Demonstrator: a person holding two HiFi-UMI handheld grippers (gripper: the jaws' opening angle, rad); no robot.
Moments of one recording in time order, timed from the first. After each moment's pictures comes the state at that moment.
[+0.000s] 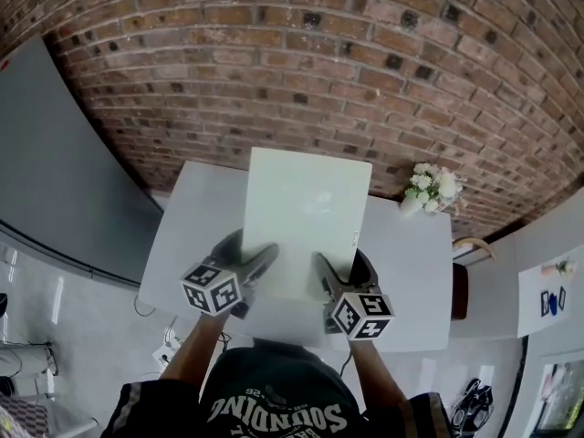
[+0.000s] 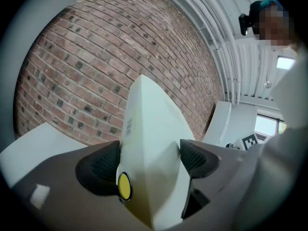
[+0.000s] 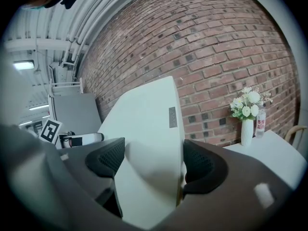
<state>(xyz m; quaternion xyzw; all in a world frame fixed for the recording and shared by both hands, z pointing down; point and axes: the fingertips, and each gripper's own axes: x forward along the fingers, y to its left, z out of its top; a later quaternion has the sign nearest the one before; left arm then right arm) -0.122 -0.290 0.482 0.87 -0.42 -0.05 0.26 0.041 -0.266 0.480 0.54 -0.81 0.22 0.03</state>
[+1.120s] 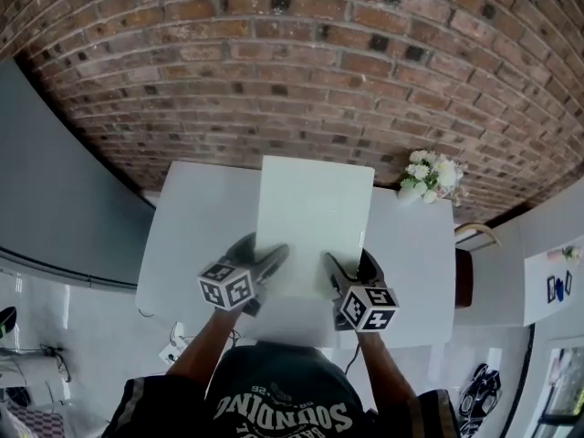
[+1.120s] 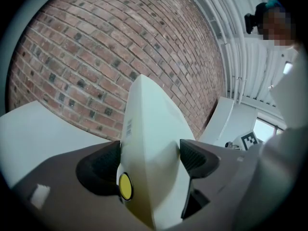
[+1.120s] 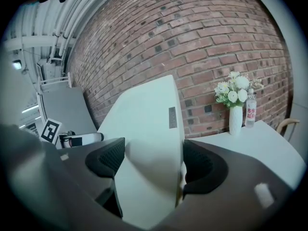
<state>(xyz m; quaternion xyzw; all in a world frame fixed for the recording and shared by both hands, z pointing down) -0.061 -0.321 0.548 0.87 -0.39 -0.02 0.31 0.101 -0.289 0.540 0.56 -0.78 0.27 0.07</state>
